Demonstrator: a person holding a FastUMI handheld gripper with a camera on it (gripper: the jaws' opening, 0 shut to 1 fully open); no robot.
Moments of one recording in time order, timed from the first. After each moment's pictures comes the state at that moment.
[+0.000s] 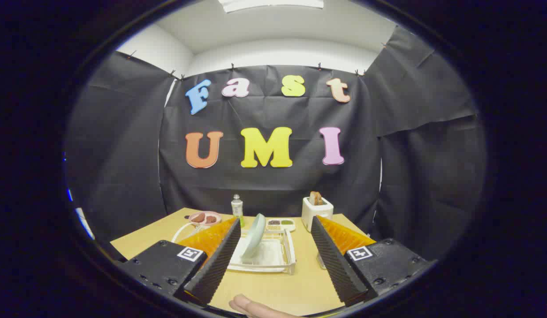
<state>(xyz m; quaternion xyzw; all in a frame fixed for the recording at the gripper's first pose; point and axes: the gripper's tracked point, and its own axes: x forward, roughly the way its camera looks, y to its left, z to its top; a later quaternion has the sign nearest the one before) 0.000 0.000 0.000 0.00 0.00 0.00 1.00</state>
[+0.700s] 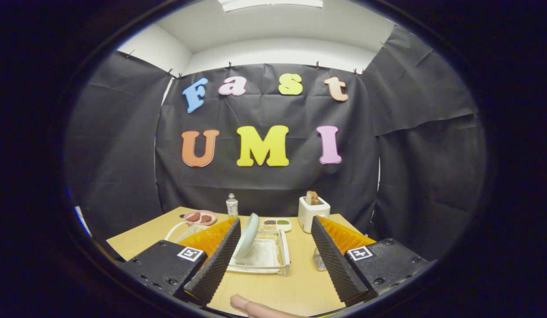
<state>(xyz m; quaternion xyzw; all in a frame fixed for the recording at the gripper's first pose) 0.019 -0.017 -0.001 -0.01 0.00 -0.01 1.00</state>
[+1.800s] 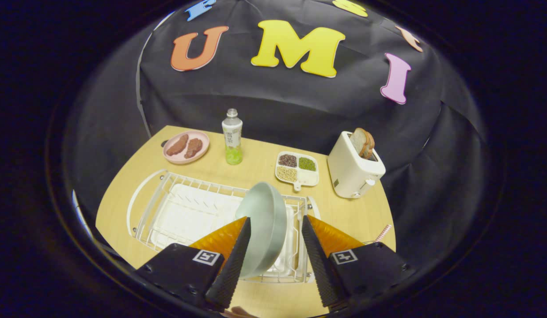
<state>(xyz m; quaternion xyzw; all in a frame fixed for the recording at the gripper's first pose) 0.275 0.043 -0.060 -0.11 0.38 -0.01 0.92</state>
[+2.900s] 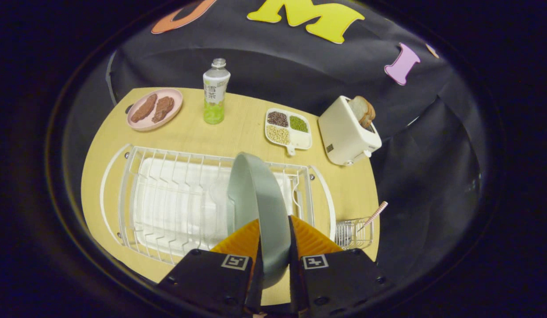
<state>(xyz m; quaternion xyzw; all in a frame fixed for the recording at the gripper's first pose) 0.267 0.080 -0.086 -0.15 0.50 -0.13 0.84</state>
